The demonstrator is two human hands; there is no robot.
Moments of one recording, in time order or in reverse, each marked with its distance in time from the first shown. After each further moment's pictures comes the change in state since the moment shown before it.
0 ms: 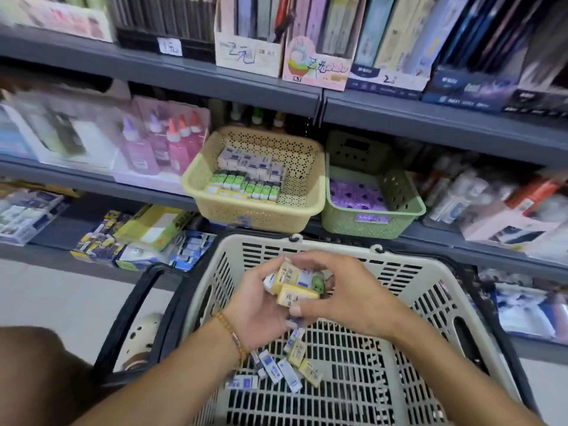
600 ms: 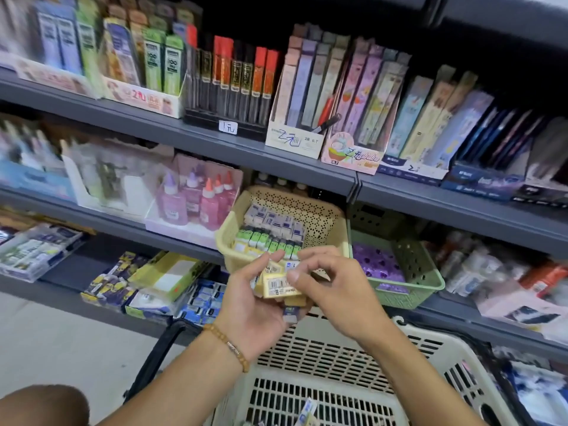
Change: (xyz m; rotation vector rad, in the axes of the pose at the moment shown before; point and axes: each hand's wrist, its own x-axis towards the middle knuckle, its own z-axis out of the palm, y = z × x) left_hand -0.028 0.090 0.020 -0.239 0.105 0.340; right_hand 0.071 -0.074 0.004 0.308 0.289 -0.091
